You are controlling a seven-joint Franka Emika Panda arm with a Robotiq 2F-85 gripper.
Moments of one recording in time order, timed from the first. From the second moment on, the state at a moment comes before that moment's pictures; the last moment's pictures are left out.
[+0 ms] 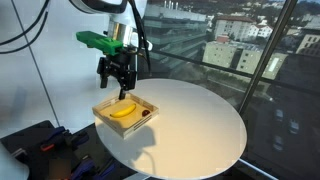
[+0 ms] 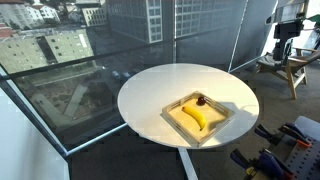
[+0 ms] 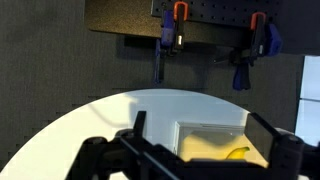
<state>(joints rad) -0.10 -0.36 -0.24 -2.49 -0.10 1.86 -0.34</state>
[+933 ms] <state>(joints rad) -0.12 -0.39 -0.24 -2.47 -0.10 1.94 -0.34</state>
